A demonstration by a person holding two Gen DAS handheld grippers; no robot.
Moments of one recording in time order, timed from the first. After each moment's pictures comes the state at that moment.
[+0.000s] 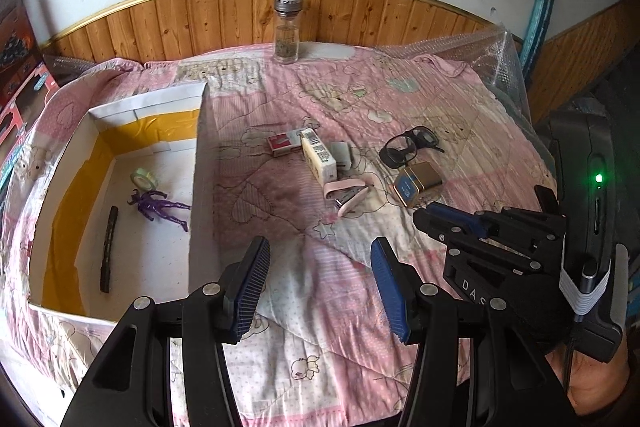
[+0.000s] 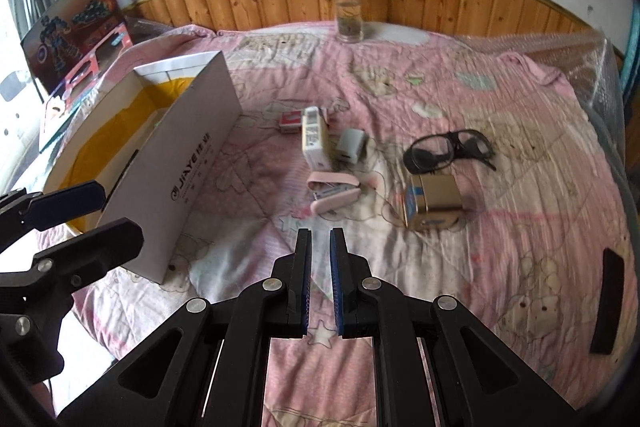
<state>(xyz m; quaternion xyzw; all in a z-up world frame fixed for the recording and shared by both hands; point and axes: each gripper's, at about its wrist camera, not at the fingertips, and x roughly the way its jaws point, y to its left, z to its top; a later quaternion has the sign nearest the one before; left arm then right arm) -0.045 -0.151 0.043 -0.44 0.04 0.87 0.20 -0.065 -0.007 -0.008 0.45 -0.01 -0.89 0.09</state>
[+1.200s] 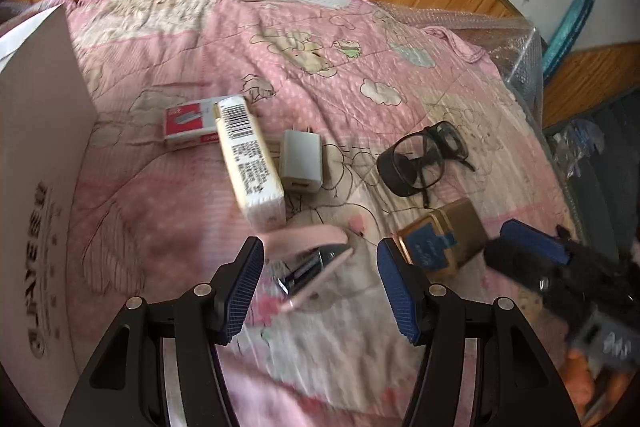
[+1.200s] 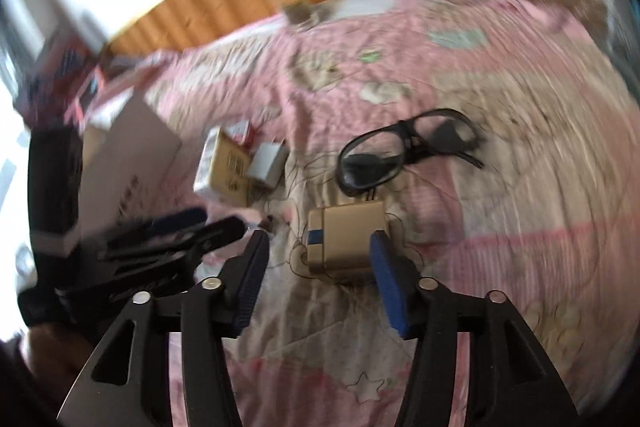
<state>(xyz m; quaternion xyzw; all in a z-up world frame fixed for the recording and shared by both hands) -0.183 -0.058 -0.096 -0.50 -0.03 0.83 0.24 -0.154 0.090 -0.072 0.47 -0.06 -0.87 0.12</state>
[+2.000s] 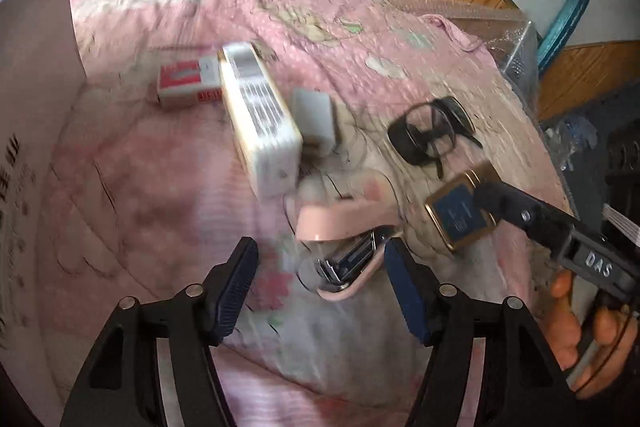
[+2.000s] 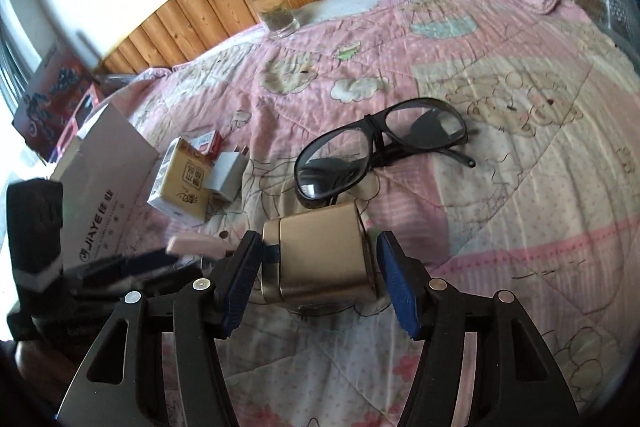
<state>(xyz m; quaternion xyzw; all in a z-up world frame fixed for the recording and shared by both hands) -0.169 -0.064 -0.119 -0.51 -0.02 0.82 0.25 -0.169 0.129 -0.107 0.44 -0.13 -0.88 0.12</state>
